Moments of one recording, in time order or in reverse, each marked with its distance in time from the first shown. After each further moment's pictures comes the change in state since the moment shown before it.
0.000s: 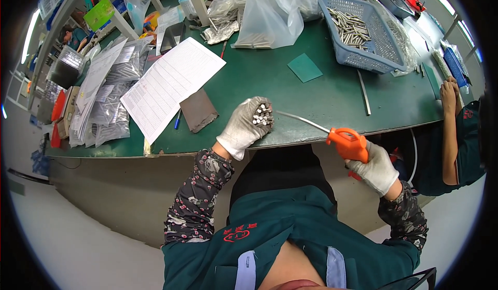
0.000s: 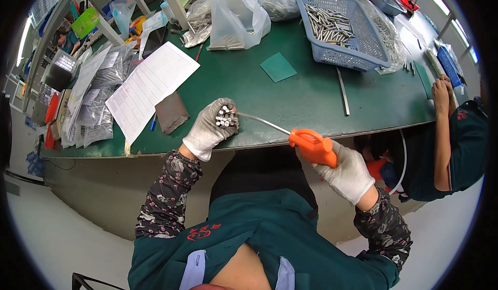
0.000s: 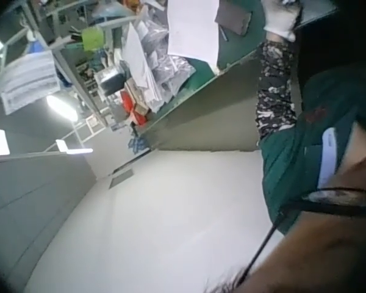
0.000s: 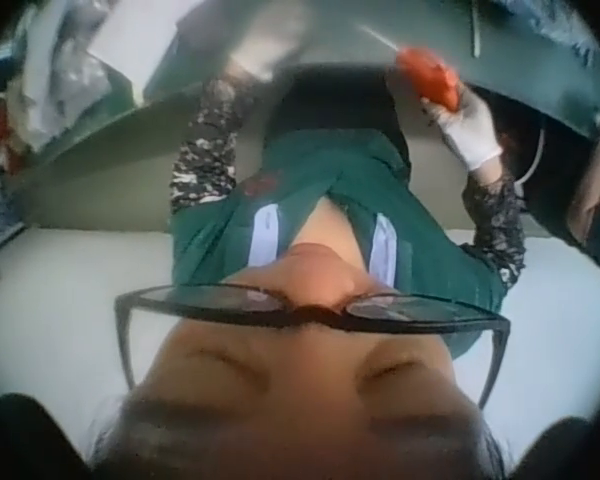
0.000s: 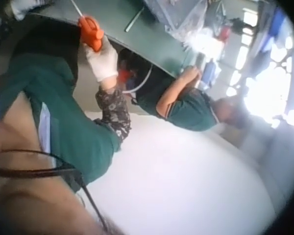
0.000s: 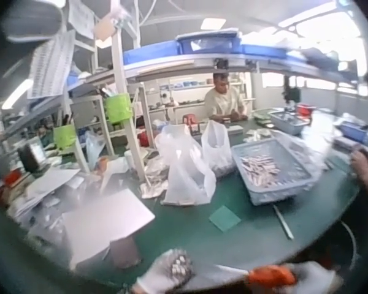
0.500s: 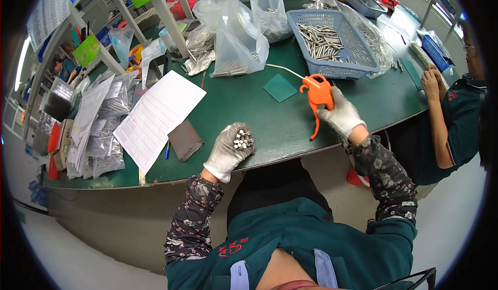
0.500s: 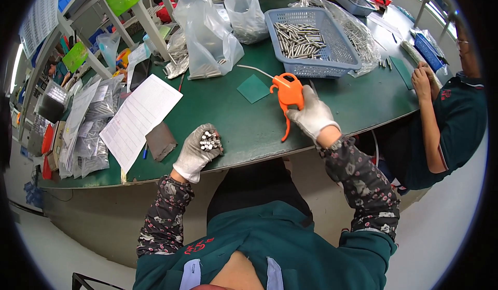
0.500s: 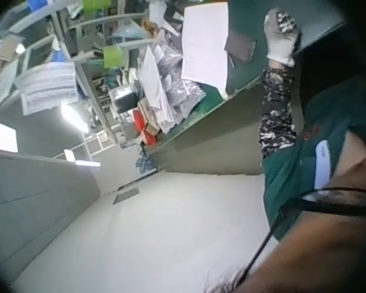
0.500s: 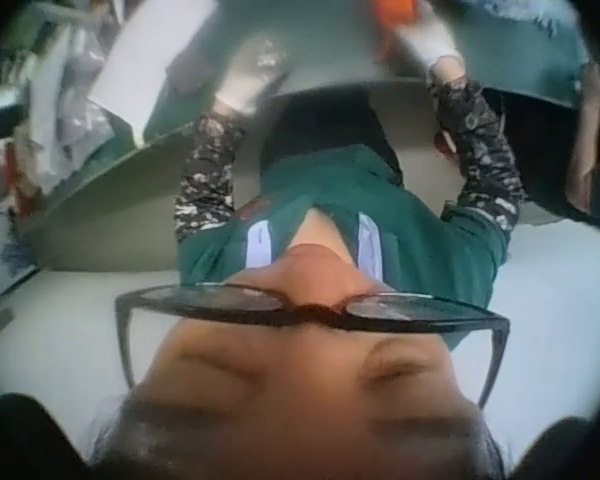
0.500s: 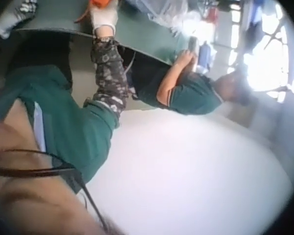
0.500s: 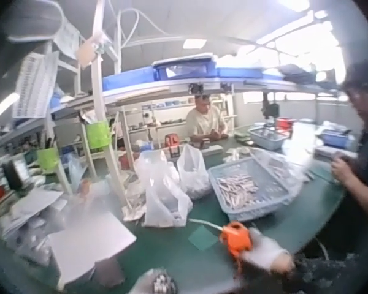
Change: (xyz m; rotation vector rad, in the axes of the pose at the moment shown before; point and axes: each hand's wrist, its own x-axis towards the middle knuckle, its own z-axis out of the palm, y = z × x) left_hand -0.004 0.009 0.004 -0.145 0.040 -0.077; right_hand 0.101 -0.010 -0.017 -0.224 0.368 0.000
